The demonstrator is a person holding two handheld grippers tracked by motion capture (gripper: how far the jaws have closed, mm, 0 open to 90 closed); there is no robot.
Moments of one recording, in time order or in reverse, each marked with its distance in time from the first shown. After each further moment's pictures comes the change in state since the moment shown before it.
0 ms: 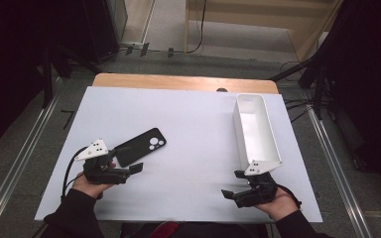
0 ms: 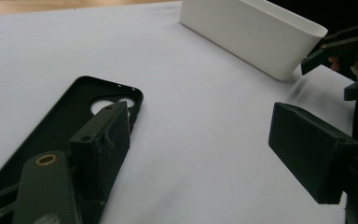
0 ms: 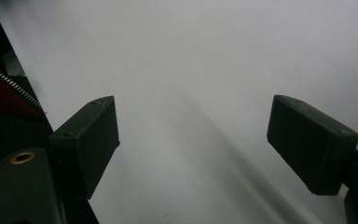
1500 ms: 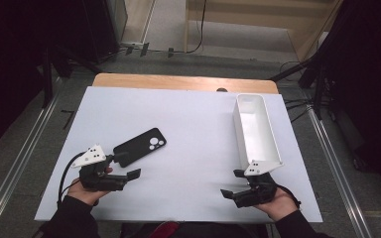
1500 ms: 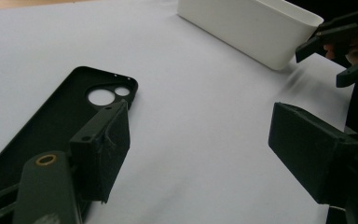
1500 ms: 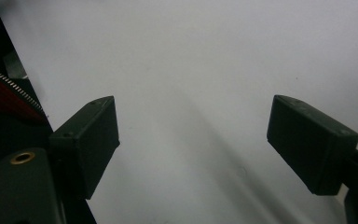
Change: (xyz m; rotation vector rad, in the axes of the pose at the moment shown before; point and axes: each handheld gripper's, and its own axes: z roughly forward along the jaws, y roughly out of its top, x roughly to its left) left arm -0.007 -0.001 -0.012 0.017 0.034 0.010; right arm 0.002 0.002 0.000 -0.018 0.000 -0.011
